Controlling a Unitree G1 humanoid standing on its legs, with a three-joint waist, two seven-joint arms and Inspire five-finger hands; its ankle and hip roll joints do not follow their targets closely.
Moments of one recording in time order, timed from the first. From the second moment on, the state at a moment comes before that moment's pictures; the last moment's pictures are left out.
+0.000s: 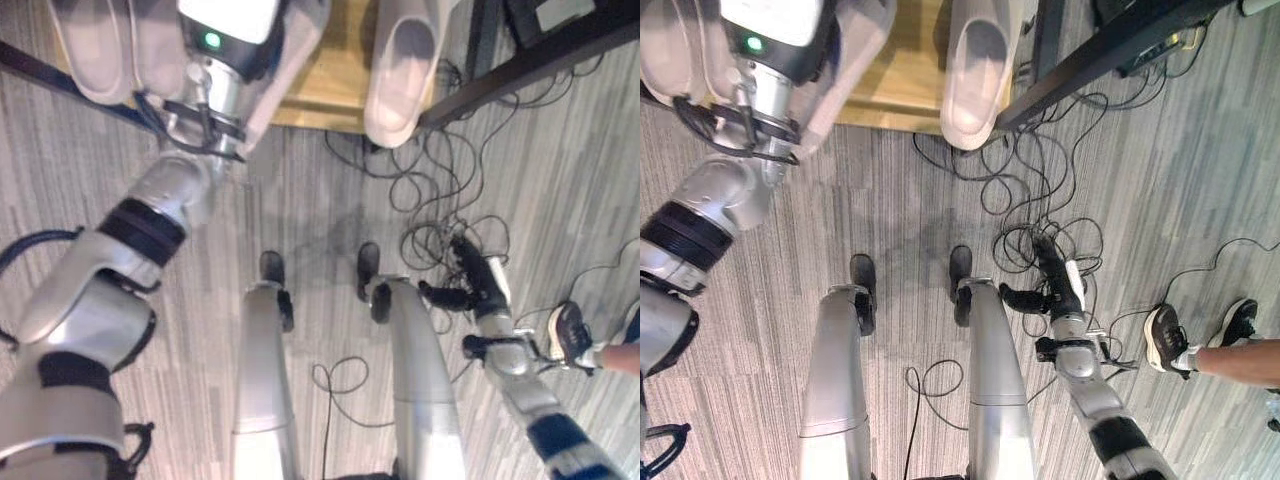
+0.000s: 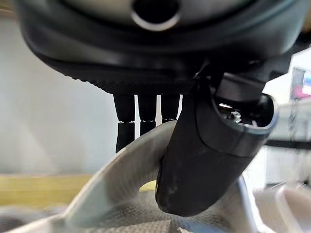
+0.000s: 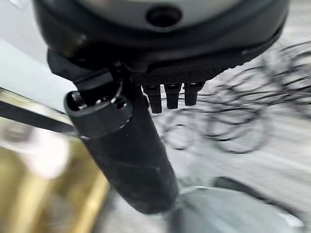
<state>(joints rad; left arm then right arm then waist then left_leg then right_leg) -1.32 0.82 -0.80 0.59 0.73 0.20 0.67 -0.10 -0.53 0.21 0.24 0.24 -0.34 -0.26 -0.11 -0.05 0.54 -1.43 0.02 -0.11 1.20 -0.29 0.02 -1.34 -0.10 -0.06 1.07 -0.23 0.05</state>
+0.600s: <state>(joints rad) -1.45 0.83 -0.80 0.51 0.57 0.20 0.62 0.10 -0.61 0.14 0.00 0.24 -0.32 -0.19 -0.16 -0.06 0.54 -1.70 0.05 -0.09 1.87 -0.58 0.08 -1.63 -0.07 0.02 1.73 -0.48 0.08</state>
